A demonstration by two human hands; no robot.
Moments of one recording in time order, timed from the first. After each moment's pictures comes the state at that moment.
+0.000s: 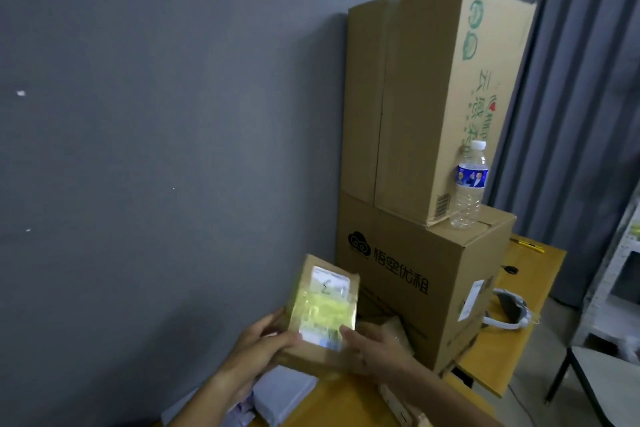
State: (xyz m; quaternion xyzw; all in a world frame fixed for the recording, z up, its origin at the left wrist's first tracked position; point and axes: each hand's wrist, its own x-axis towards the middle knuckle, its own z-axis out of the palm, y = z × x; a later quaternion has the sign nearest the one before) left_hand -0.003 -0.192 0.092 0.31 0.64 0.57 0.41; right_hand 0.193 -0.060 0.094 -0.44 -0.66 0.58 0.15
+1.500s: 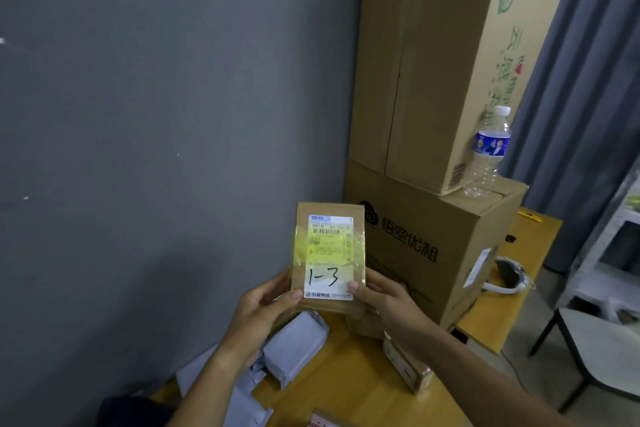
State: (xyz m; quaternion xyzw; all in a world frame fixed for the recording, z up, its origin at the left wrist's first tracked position) left_hand -0.023 -0.210 0.092 0.37 0.55 0.63 0.40; right_hand 0.179 -0.085 0.130 -0.29 -0.62 0.70 0.22
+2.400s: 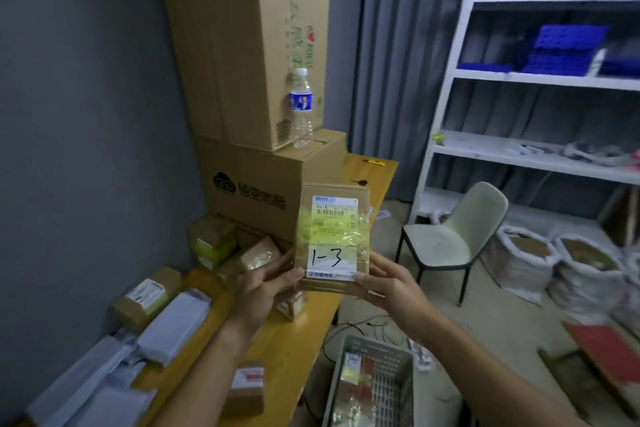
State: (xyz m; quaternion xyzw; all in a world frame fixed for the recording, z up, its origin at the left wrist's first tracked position) left_hand 0.234 -0.180 0.094 0.45 0.45 0.54 0.55; right_hand 0.474 -0.150 0.115 -0.41 -0.56 0.61 0.38
